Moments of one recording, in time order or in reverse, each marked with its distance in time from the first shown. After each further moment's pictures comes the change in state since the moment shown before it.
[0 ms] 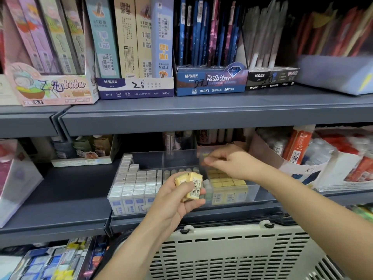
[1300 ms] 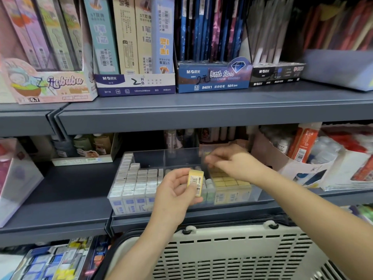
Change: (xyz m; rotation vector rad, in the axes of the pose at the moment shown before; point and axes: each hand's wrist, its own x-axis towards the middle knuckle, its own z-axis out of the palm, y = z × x) left_hand 0.000 -0.006 0.004 0.382 0.122 0.267; right_hand 0.003 0.005 0.010 0.001 0.089 0.028
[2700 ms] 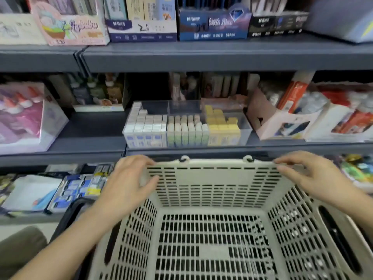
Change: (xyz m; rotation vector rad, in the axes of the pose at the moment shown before) left_hand -0.114 0.023 -0.081 1.279 -0.060 0.156; right_hand -0.199 0.065 -0.042 -0.177 0.126 0.108
